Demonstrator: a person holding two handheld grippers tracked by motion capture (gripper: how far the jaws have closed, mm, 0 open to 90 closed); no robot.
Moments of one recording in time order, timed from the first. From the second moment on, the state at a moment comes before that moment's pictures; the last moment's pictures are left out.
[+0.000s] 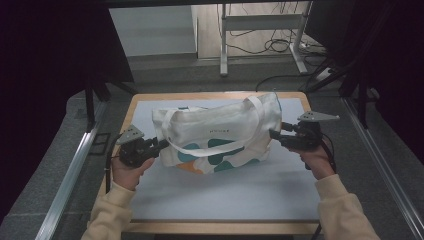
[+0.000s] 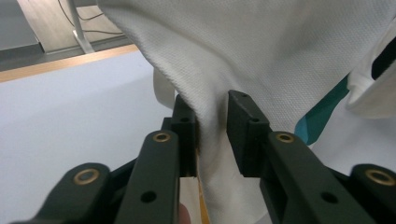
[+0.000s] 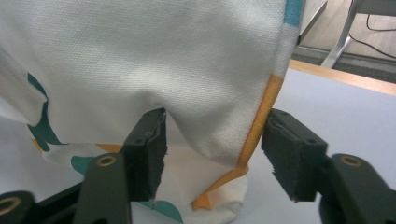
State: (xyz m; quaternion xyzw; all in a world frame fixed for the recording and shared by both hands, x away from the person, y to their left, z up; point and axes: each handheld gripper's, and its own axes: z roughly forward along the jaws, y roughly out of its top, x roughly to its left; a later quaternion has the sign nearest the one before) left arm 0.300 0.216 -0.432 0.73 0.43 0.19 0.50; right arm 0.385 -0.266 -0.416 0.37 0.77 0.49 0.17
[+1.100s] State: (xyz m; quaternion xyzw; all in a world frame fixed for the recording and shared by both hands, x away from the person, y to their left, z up) left arm 0.275 0.218 -0.442 0.74 0.40 0.20 0.50; right arm 0.346 -0.271 -0.435 0.34 0.77 0.49 0.24
